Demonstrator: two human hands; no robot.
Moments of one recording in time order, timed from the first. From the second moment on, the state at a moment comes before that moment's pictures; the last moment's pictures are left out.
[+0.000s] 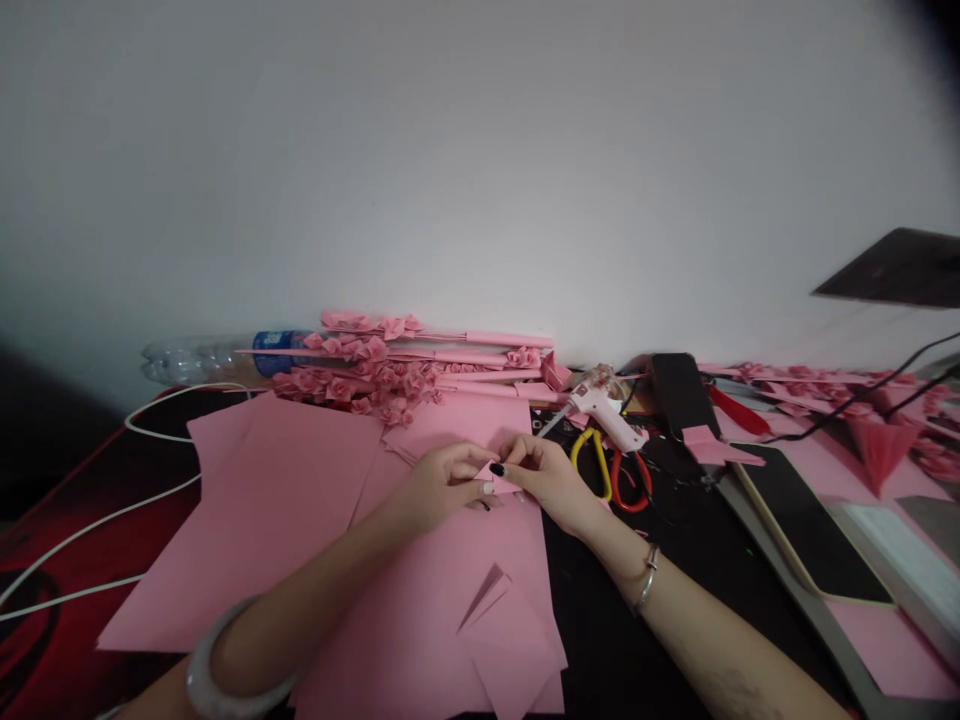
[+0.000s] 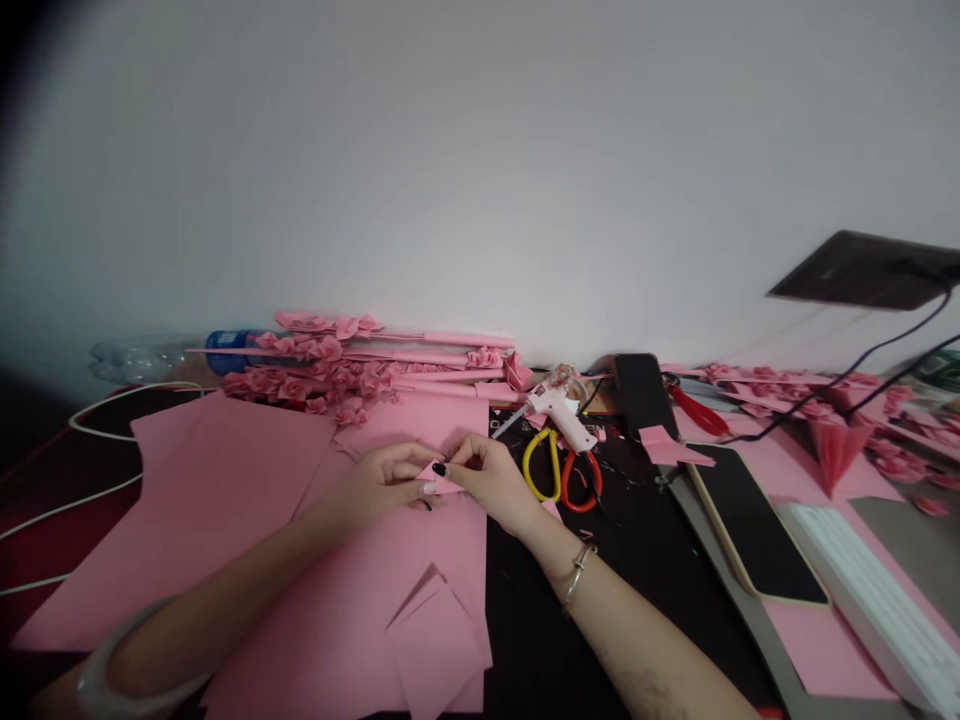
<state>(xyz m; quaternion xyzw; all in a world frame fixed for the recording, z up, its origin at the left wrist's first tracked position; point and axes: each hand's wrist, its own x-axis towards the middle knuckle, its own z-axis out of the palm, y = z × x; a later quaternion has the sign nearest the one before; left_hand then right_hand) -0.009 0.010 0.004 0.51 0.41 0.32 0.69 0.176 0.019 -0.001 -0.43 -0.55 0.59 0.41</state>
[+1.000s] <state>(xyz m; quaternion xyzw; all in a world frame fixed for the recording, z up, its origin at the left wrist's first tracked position) -0.011 0.011 0.008 0.53 0.44 0.29 0.66 0.176 0.017 0.004 -0.47 -0.56 0.58 0.37</state>
